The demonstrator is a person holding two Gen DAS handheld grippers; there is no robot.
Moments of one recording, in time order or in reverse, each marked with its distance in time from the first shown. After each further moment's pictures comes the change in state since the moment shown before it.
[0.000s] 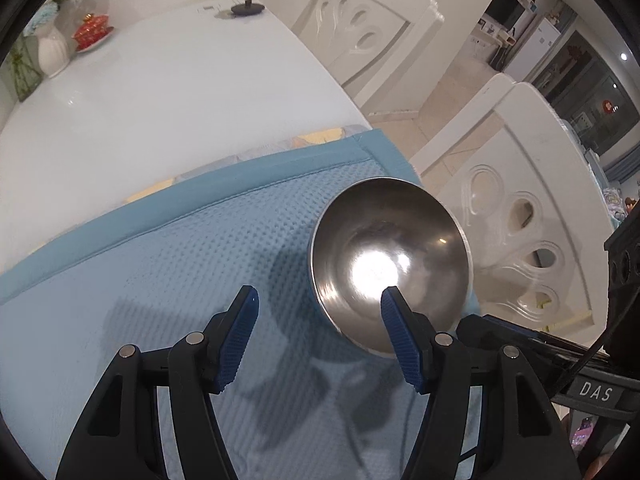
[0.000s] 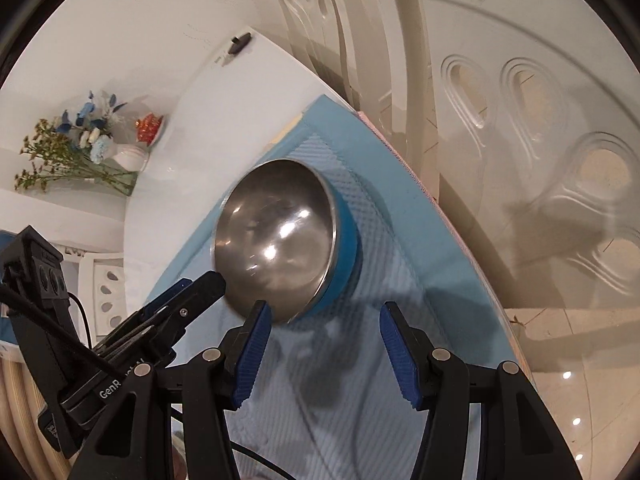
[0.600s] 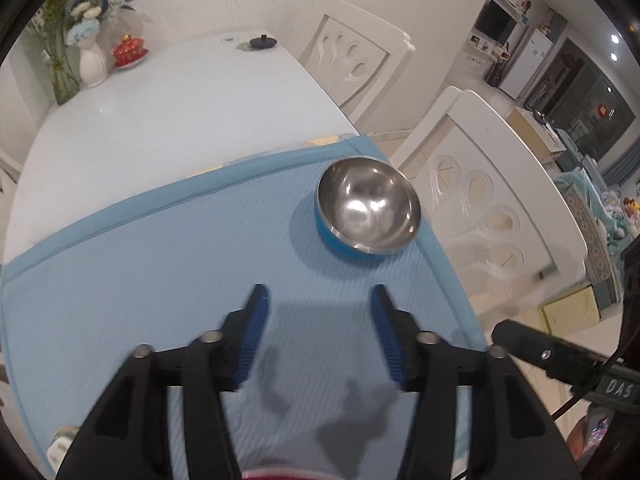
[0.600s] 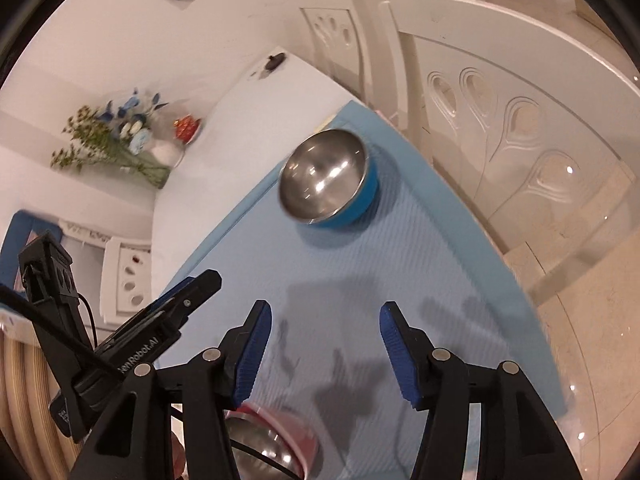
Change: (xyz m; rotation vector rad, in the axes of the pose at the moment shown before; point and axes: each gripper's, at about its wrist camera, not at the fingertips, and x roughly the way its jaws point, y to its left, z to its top) left arm -0.096 -0.005 -0.066 -0.004 -0.102 0.014; right arm -0.089 0.031 -0.095 -0.025 -0.088 0.032
